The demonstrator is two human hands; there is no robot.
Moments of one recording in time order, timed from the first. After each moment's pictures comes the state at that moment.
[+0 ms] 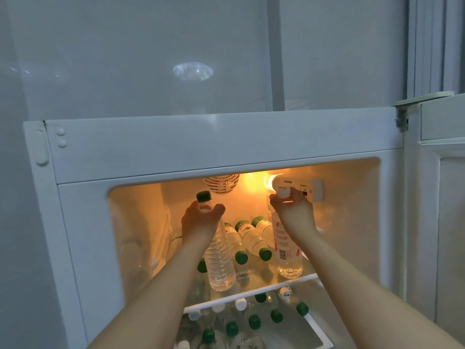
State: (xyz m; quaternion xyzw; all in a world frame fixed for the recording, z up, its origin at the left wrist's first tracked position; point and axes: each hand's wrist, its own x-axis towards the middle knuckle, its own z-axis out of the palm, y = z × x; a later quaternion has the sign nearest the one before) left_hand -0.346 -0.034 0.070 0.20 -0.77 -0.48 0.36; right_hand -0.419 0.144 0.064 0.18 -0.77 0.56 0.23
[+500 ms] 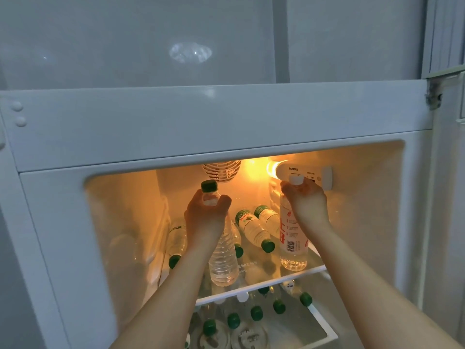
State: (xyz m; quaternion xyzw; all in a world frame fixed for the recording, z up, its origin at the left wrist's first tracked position) left_hand -0.356 -0.025 0.057 0.15 -0.73 -0.51 0.43; right_hand -0.435 0.147 0.059 0.16 -0.74 0.62 0.23
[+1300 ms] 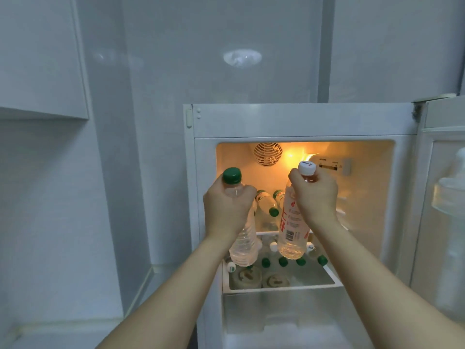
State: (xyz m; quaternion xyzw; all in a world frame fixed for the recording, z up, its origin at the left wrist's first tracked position) left_hand -0.111 0.024 0.060 0.07 -0.70 -0.49 0.52; right_hand -0.211 0.147 0.073 0.22 -0.66 0.66 0.27
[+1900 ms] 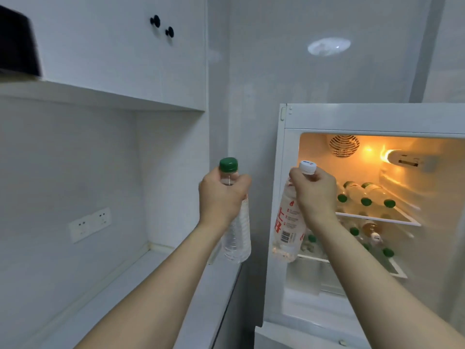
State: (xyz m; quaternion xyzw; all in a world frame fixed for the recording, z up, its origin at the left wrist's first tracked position) left_hand 0.131 0.027 0.065 0.22 -0.68 -0.41 0.57; right_hand -0.006 0.121 0.068 0.33 -0.62 0.70 0.12
